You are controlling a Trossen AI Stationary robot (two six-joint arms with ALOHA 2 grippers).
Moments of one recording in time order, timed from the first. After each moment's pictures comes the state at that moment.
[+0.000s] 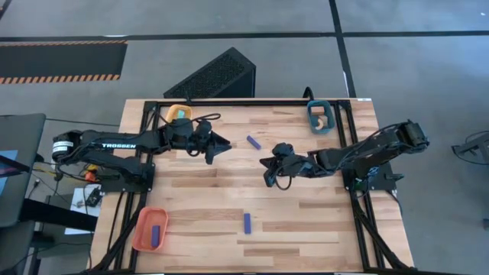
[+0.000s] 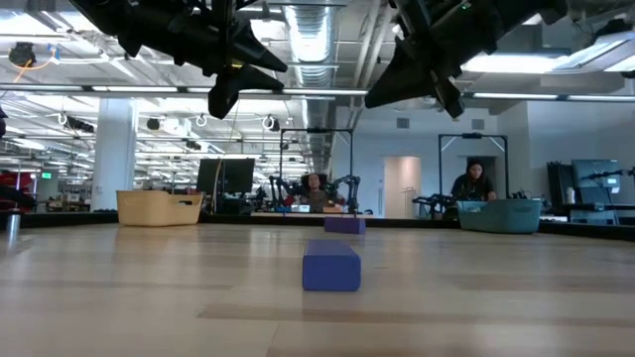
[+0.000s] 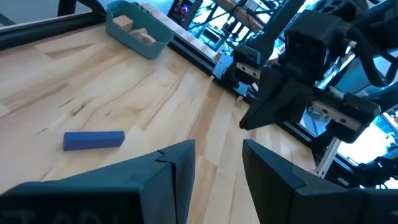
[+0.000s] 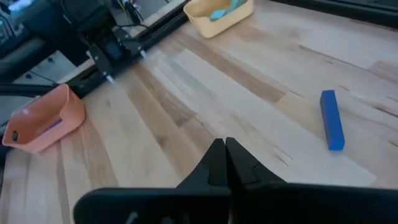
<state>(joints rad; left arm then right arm) 0.23 1.17 0.66 0.21 0.14 -0.54 0.18 1.41 0.83 0.03 0.49 0.72</state>
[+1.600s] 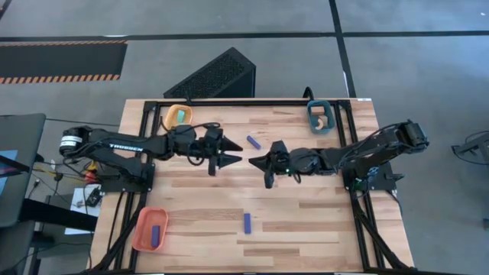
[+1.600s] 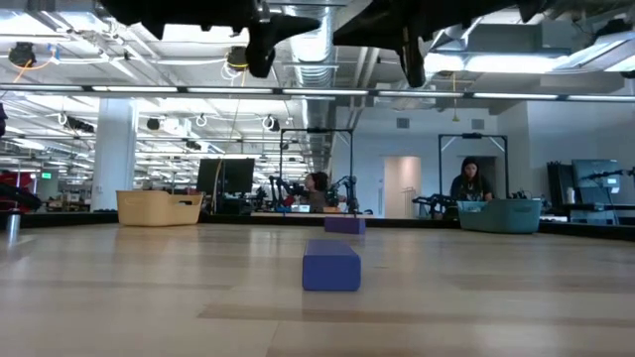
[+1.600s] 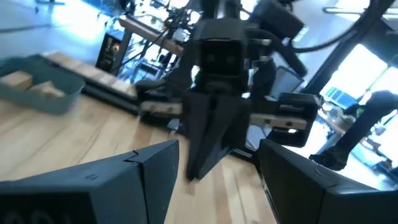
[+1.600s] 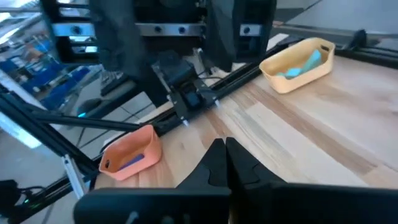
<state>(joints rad) 0.09 1.28 0.74 0.48 0.18 -0.48 0.16 1.41 0.83 0.39 0.35 0.57</state>
